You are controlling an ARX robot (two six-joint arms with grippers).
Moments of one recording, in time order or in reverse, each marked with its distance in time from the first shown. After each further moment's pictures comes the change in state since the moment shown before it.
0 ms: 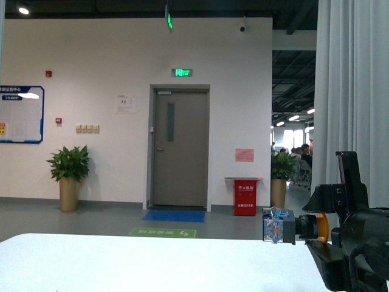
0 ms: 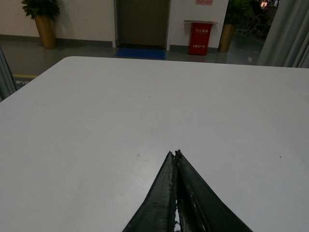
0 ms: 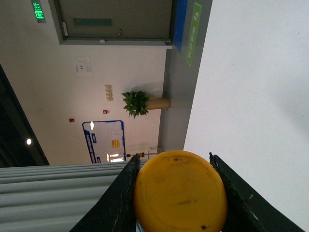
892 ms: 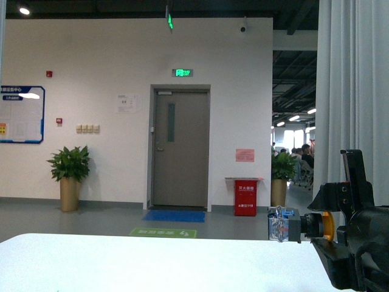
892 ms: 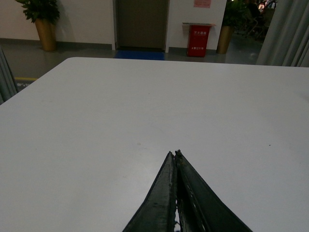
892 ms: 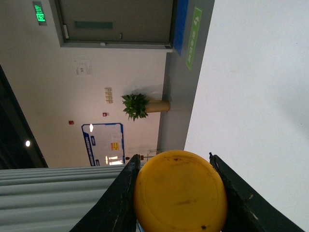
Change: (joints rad) left arm 0.000 -0.389 0.000 -0.389 0.001 0.000; right arm -0.010 -0.008 0.000 -0.006 0.000 -0.011
